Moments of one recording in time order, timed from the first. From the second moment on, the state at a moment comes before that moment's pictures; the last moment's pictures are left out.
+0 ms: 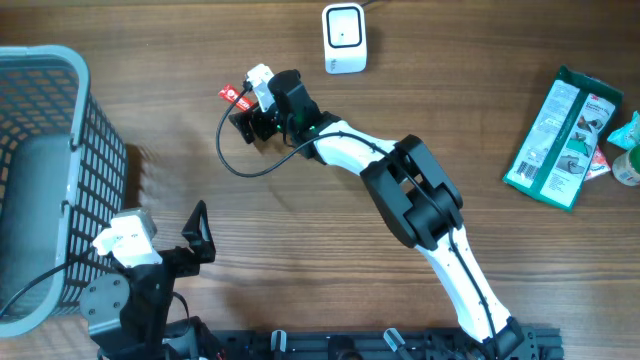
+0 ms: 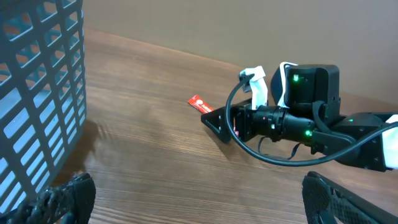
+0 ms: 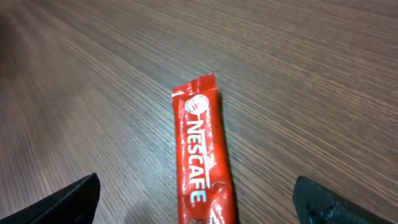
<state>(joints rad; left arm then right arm) 0.26 0.16 0.51 -0.67 0.25 -0.16 0.67 2.50 1.73 0.20 -0.22 0.09</state>
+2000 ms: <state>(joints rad) 0.26 0.16 0.51 -0.67 0.25 -0.16 0.46 2.23 1.80 -1.61 -1.07 0.40</state>
